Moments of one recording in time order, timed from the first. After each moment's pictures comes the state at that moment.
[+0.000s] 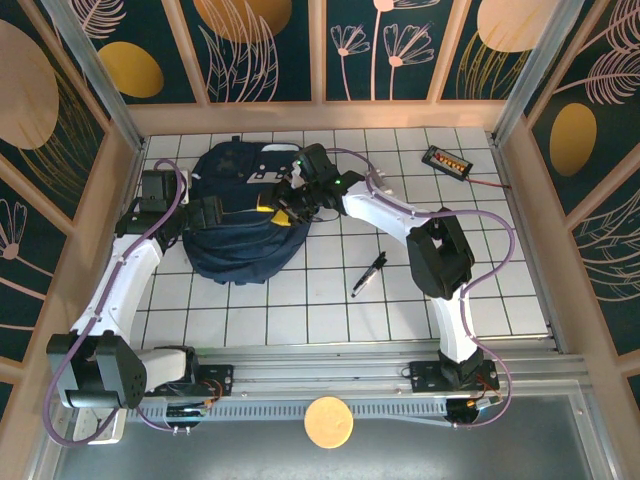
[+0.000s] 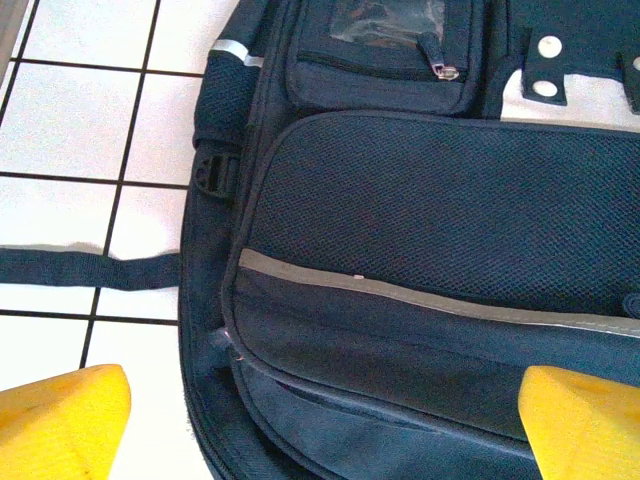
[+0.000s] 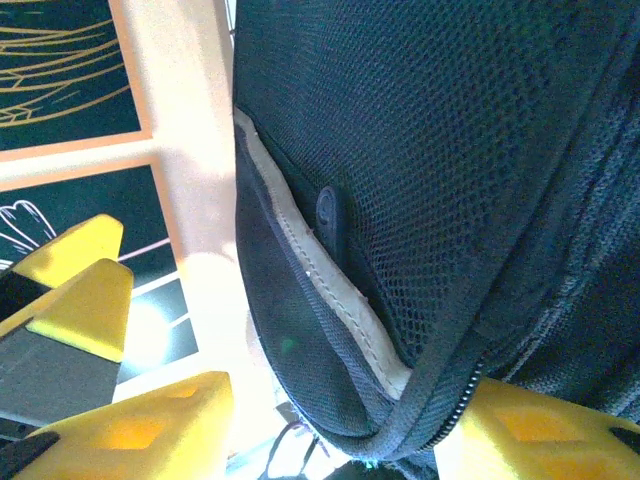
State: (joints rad) left arm -0.04 1.23 1.03 -0.61 -0.01 -0.16; right arm 0.73 2.07 1.71 -0.37 -0.68 1.07
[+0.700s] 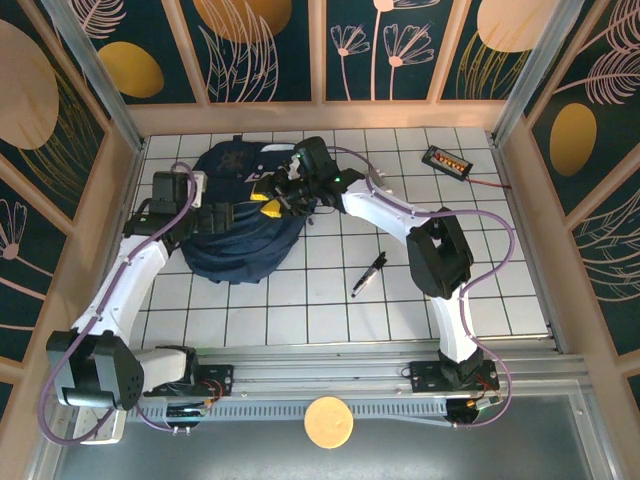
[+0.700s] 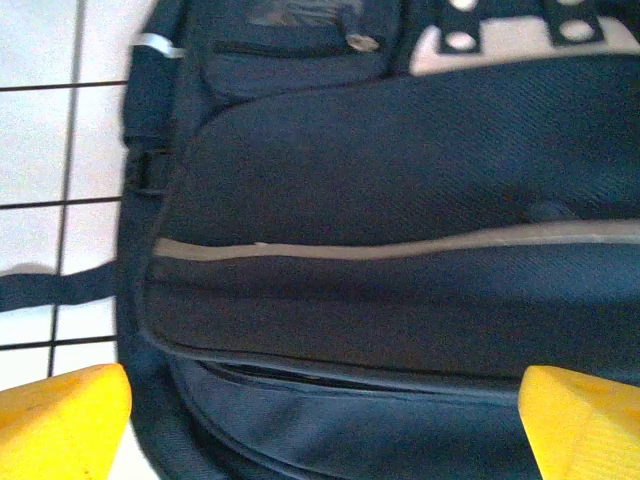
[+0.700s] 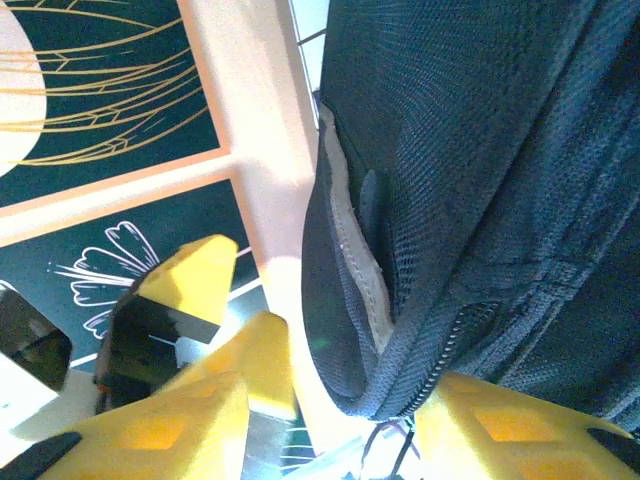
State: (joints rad) left arm -0.12 1.23 1.01 -0.60 0.02 -0.07; right arm 0.73 2.08 1.74 -0.25 -0.73 1.28
